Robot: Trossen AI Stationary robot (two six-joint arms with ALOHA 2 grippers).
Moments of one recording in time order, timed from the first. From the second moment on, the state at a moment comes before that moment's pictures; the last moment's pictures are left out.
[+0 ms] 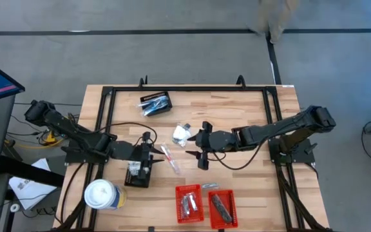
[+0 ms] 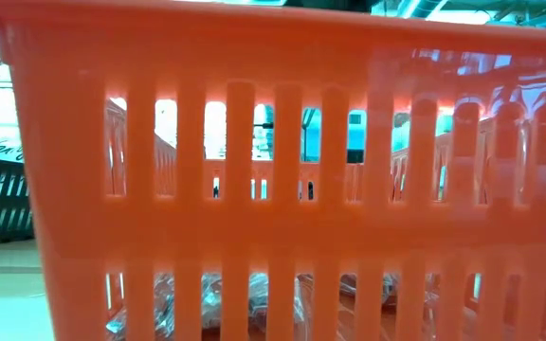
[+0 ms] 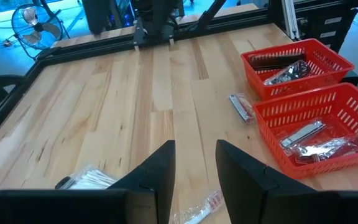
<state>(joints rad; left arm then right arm) -0.40 1.08 0.58 0.08 -0.39 0.02 0.23 1.53 1.13 -0.12 0.31 0.15</state>
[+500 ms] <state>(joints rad) -0.40 1.08 0.58 0.08 -0.39 0.02 0.25 1.52 1.12 -0.11 0.31 0.16</state>
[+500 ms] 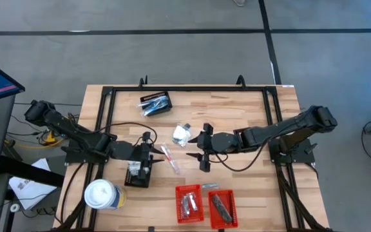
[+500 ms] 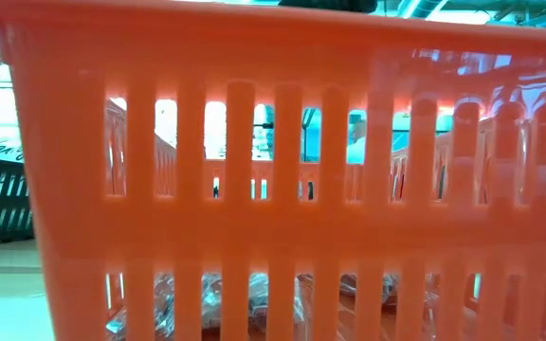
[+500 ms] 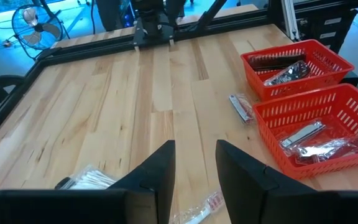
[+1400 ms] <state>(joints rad) -0.37 1.33 0.69 0.10 -0.34 0.18 0.00 1.13 0.75 0.64 -0.09 0.04</state>
